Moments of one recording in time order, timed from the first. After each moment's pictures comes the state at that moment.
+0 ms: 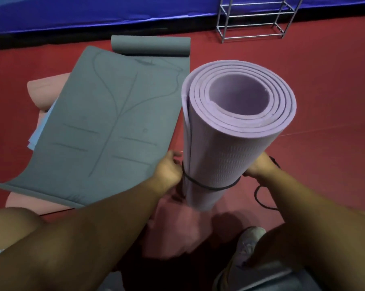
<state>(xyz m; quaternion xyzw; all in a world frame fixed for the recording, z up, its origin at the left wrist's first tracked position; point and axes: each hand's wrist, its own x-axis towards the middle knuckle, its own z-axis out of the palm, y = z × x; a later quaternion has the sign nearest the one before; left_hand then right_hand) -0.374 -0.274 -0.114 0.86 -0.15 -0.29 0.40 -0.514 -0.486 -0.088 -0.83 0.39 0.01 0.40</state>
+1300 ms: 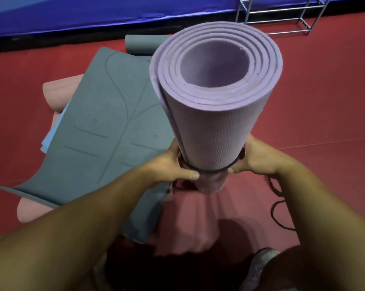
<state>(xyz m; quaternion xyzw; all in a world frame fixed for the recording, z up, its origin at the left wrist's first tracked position) -0.307 -0.278 -0.074 0.76 -0.27 -0.40 0.44 -0.436 -0.519 -0.069 -0.86 0.13 0.07 0.49</state>
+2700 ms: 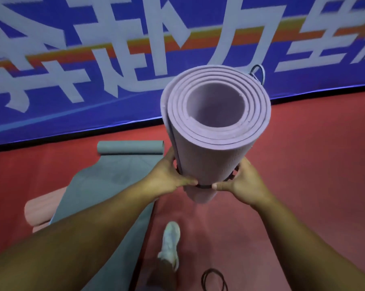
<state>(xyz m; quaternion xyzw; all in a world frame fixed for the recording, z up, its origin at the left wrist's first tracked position) -0.159 -0.725 0.472 0.73 -0.28 -0.34 0.51 -0.322 -0.901 0.470 -0.79 0.26 -0.13 0.54</state>
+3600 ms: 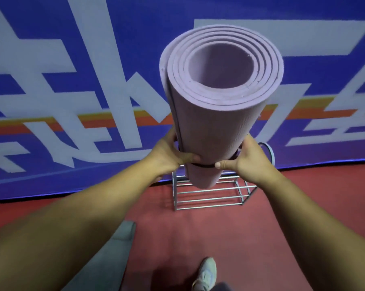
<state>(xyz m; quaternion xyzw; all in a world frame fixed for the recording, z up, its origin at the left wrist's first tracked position) 0.289 -1.238 0.560 0.74 -0.26 -0.26 0.57 0.147 -1.420 0.565 -0.85 0.19 -0.16 0.47</state>
